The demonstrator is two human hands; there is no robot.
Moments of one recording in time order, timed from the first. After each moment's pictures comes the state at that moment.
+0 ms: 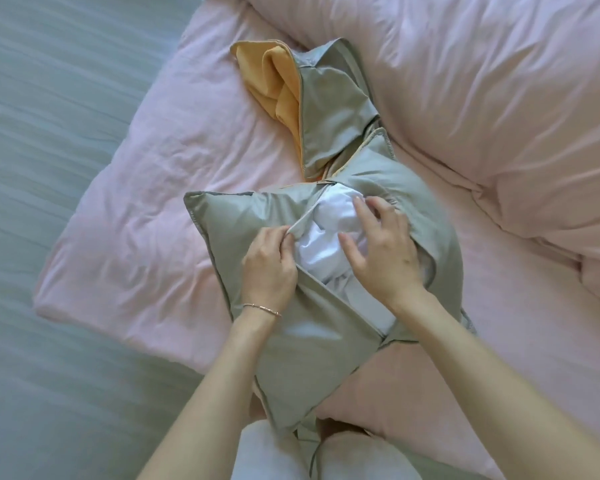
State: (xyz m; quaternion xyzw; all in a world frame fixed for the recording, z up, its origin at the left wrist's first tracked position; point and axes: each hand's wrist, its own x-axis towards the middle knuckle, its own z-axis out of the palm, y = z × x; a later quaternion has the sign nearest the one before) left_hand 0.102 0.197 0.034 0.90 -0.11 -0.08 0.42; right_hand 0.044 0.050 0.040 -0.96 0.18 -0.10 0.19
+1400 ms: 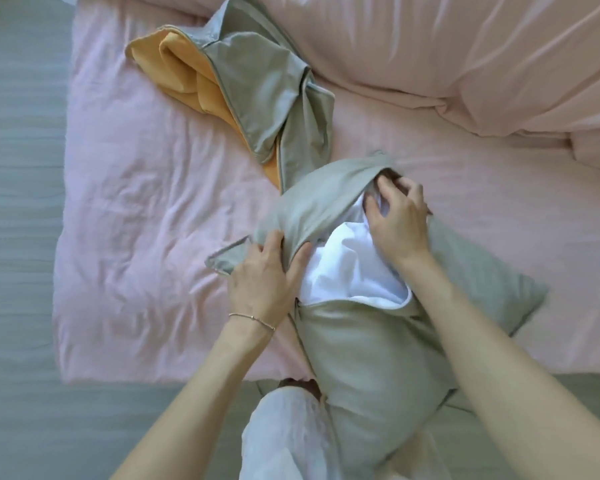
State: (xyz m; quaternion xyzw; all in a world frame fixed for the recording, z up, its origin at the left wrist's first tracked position) left_hand 0.103 0.189 0.041 0.92 -0.28 -0.22 0.17; right_hand 0.021 0.024 0.025 -0.83 0.47 -0.14 0.28
